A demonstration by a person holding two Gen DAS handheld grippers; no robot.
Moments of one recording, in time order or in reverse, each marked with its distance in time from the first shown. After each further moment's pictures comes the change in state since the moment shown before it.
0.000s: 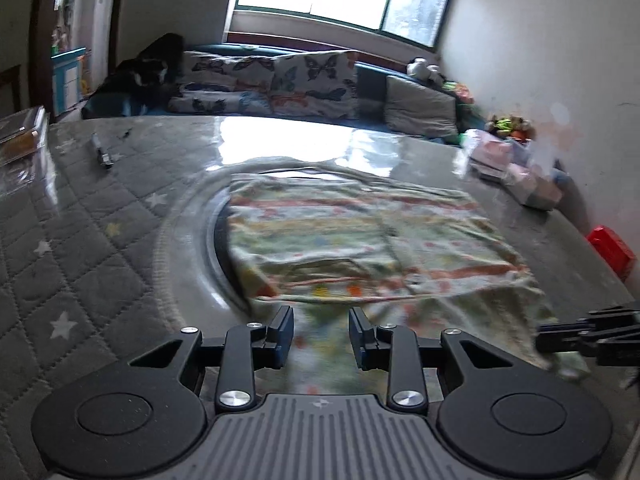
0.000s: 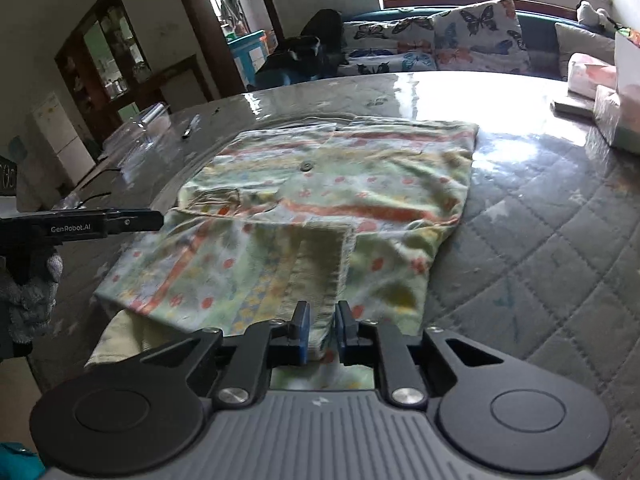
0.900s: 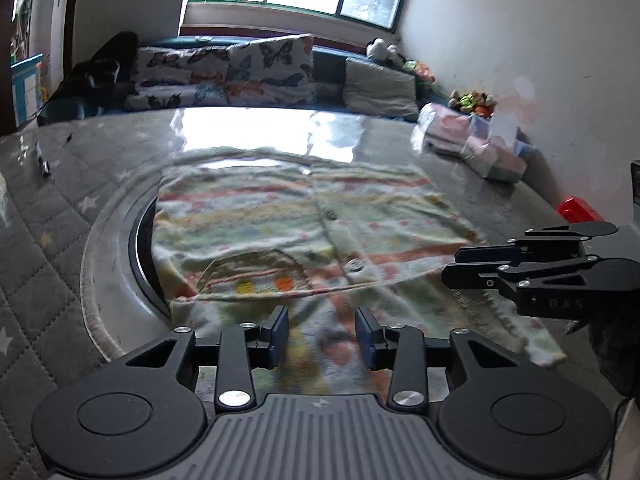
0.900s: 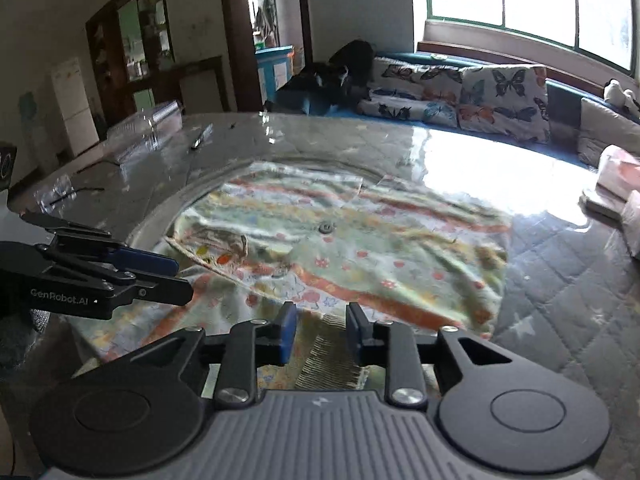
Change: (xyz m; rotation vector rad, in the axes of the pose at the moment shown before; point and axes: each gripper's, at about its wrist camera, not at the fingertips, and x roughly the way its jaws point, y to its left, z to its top) left arm 0.034 -0.024 0.000 0.059 0.058 -0.059; right arm 0.040 0.028 0.040 -0.204 -0.064 -0.062
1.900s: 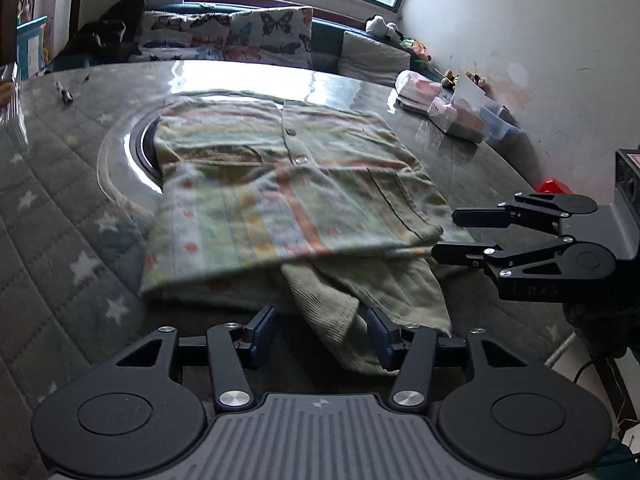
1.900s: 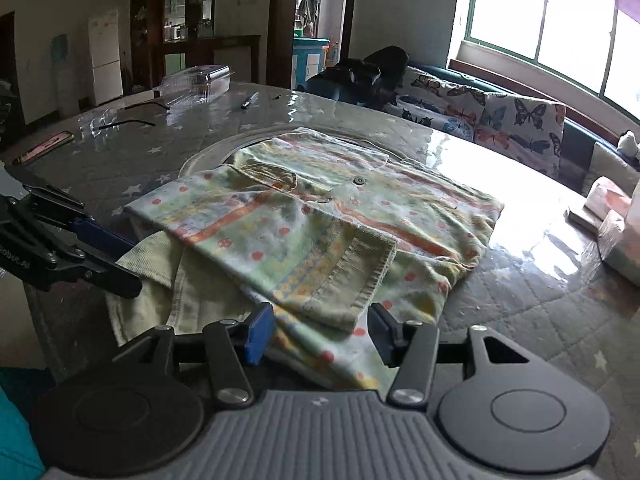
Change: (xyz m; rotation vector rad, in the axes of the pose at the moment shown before) left arm -0.075 -0.044 -0.074 -0.072 0.089 -0.052; right arm -0.079 0.034 -0.061 -0.194 -0.003 -0.018
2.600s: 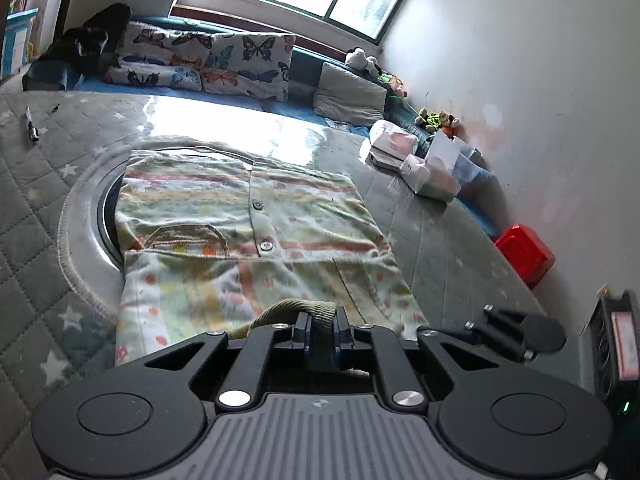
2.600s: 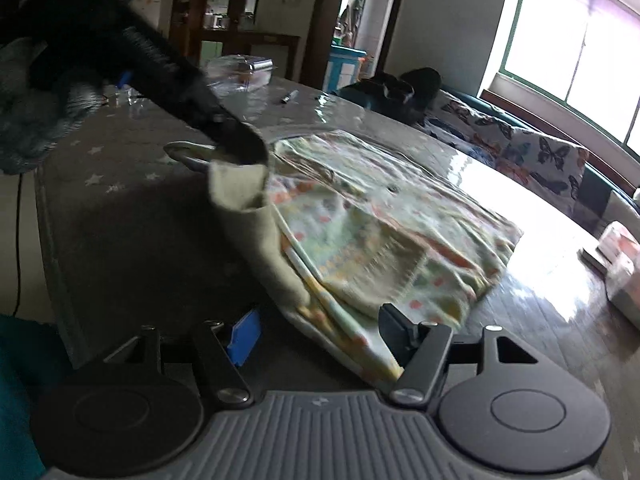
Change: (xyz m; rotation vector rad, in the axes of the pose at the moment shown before) left arm 0.000 0.007 0.073 -0.057 -0.086 -0.125; right arm 0.002 0.025 -0.013 -0.149 -0.041 0.028
